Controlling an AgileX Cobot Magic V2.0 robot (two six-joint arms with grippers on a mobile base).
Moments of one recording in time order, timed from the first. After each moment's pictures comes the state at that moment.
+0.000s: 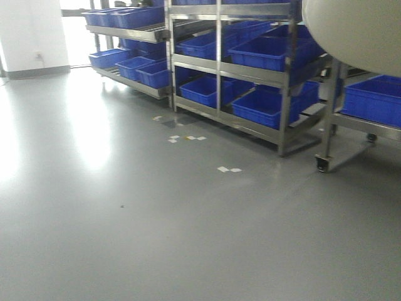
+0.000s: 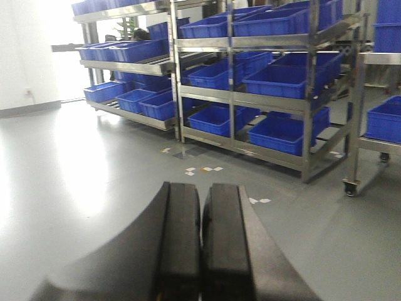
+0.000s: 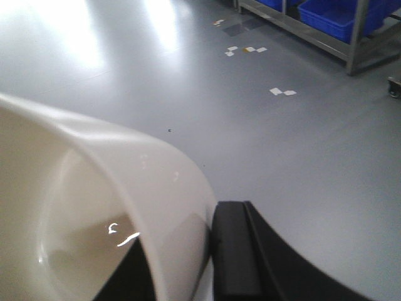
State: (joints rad) left arm -0.15 -0.01 0.01 -0.07 0.01 0.10; right arm 0.25 0.65 -0.68 0.09 0.40 0.11
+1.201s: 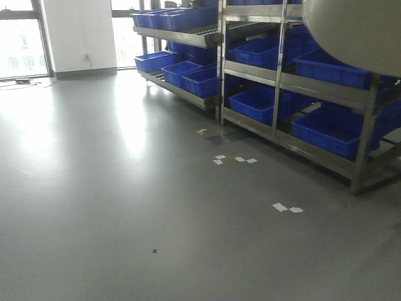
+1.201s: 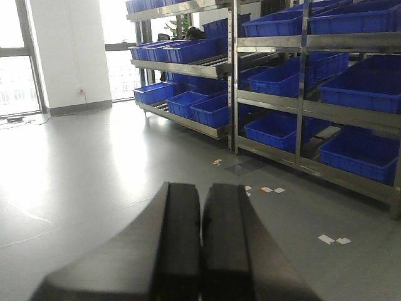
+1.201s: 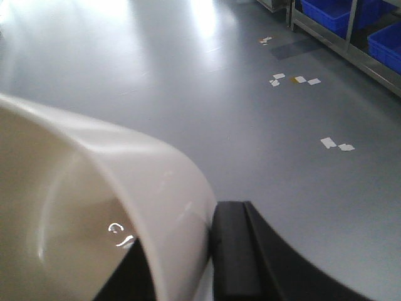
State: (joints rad) left arm -0.15 -0.01 0.01 -0.07 0.01 0.10; right arm 0.25 0.65 -0.68 0.09 0.40 0.11
